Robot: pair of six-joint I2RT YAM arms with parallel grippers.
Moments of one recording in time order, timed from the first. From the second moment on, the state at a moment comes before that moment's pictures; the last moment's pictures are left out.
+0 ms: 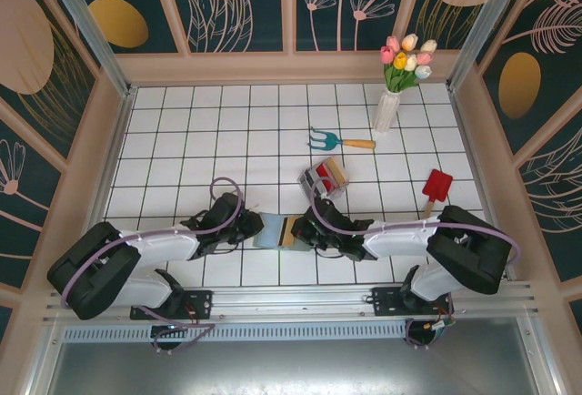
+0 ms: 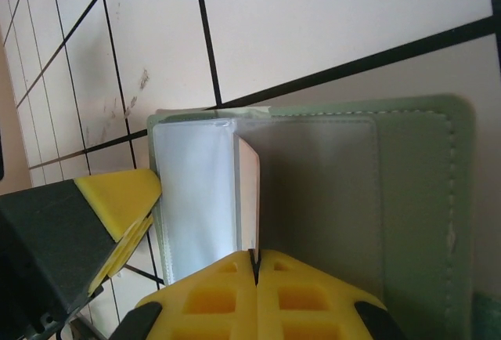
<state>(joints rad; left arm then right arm) -0.73 1.33 0.33 0.16 0.10 -1.09 1.05 1.44 0.48 0.23 0.01 1.33</state>
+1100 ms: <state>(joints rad) -0.74 1.28 0.28 0.20 0.11 -1.14 1.04 1.66 0.60 0.34 -0.13 1.25</state>
